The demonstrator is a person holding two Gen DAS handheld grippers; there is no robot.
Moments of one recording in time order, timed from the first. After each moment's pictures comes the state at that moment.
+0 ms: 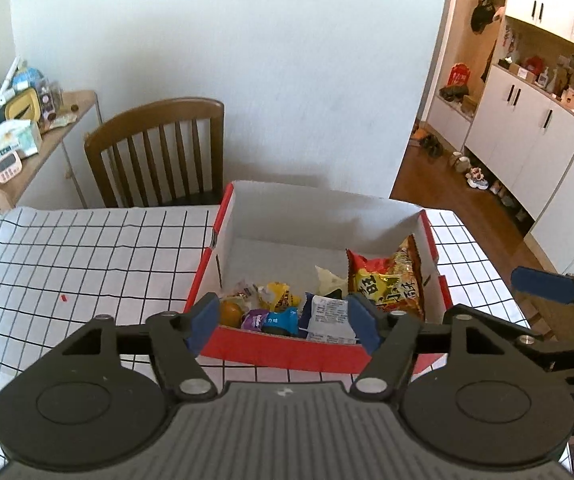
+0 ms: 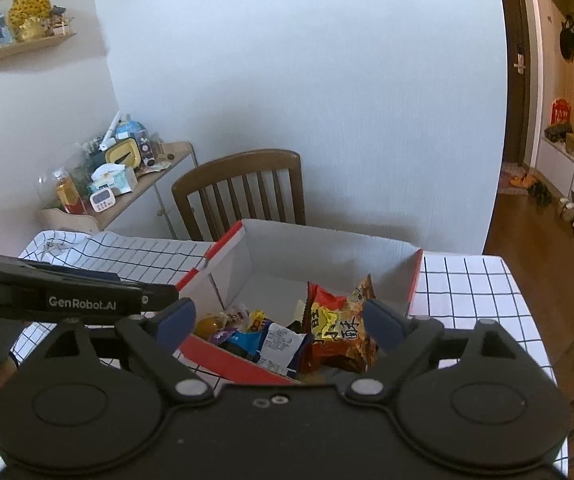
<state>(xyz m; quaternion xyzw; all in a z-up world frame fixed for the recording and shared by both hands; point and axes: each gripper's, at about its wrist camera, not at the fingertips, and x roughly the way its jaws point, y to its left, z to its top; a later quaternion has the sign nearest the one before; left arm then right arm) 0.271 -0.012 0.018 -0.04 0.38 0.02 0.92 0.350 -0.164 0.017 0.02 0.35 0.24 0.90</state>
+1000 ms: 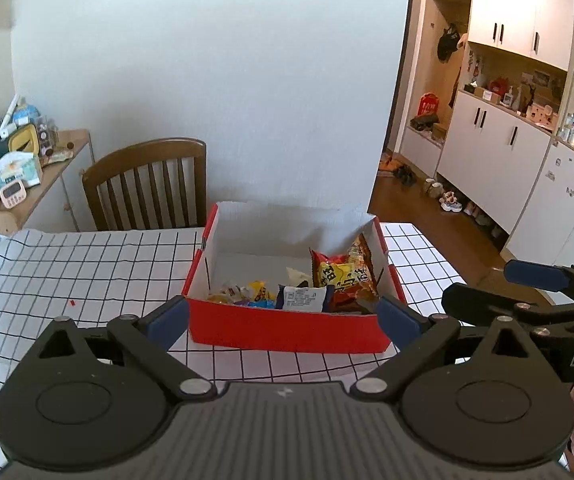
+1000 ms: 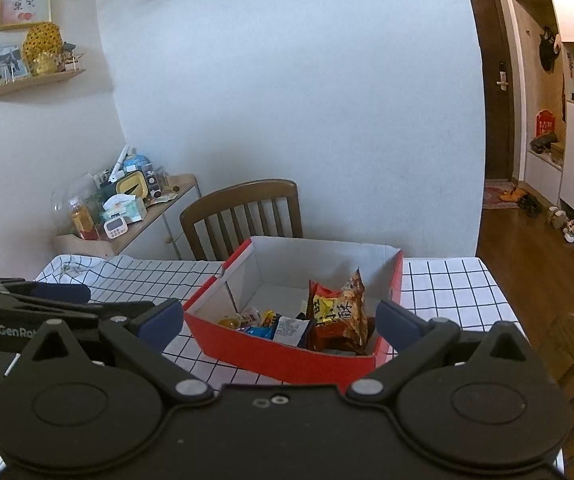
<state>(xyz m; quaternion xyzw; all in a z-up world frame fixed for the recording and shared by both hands) 0.182 -0.031 0.040 -0.03 0.32 -0.01 0.95 0.280 -0.193 0.041 0.05 0.31 0.23 0.92</state>
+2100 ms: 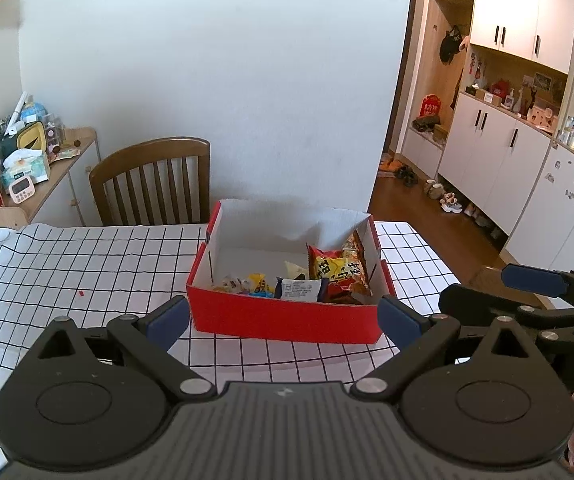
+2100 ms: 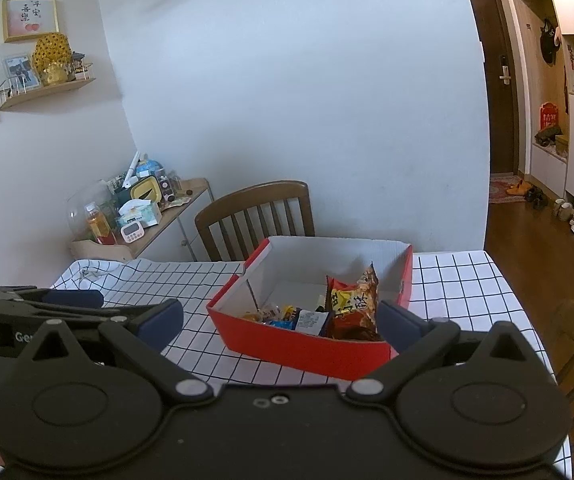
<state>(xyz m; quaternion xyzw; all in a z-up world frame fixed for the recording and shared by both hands) 0.158 -0.035 0.052 -0.04 0.32 0.00 0.95 0.256 -0.194 0.057 0.07 0.31 0.24 0.92</state>
